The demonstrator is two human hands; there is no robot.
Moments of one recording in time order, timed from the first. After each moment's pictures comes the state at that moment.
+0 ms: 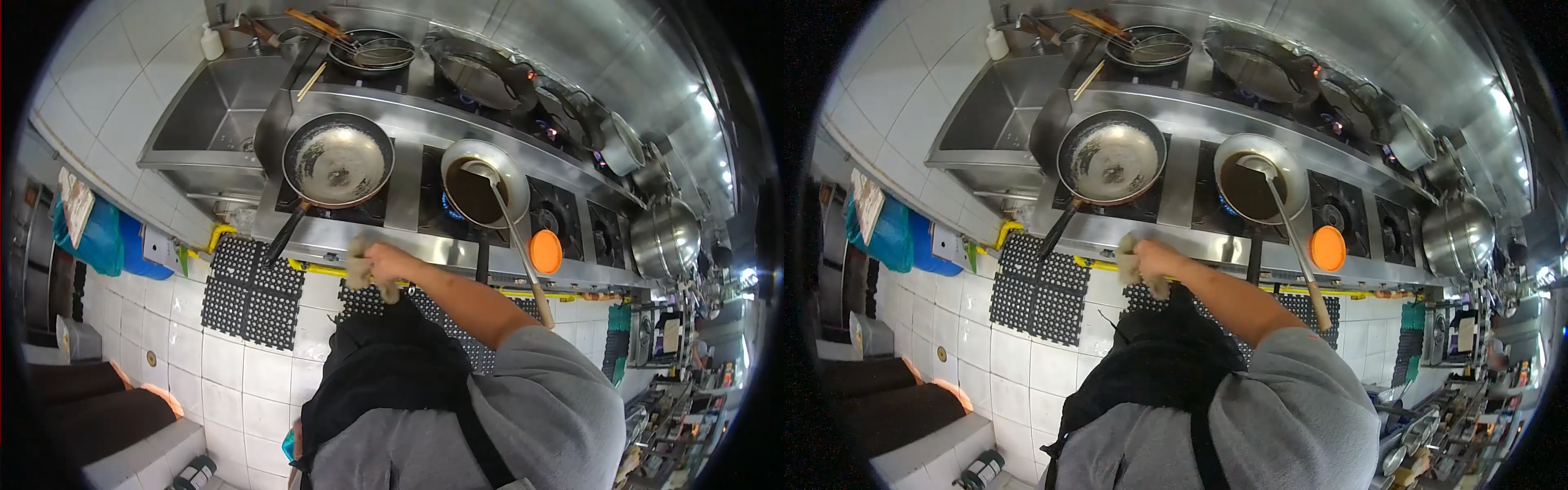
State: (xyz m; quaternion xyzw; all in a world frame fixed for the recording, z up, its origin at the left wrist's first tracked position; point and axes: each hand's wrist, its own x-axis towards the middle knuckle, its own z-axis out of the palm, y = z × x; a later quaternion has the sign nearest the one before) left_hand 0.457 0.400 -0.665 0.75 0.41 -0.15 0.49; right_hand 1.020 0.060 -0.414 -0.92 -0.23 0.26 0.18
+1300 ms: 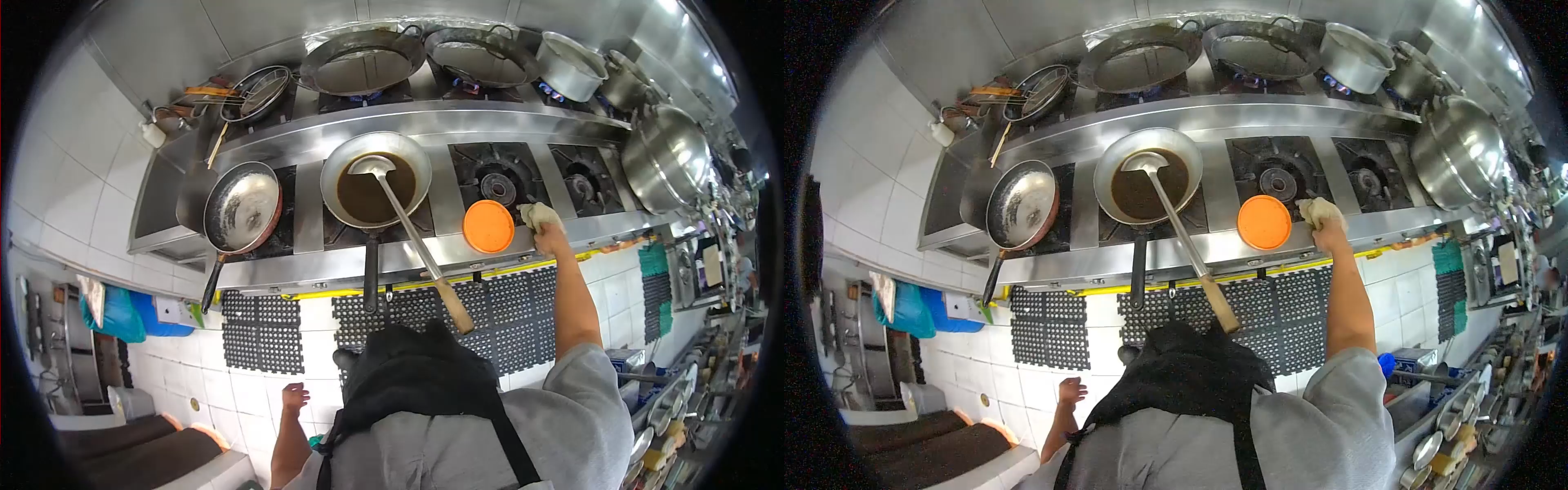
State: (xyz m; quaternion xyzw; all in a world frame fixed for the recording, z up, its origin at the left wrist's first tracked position) left_hand 0.701 0.251 -0.628 0.56 0.44 -0.29 0.64; right_hand 0.943 -0.604 -0.452 -0.97 0.19 0.06 0.15
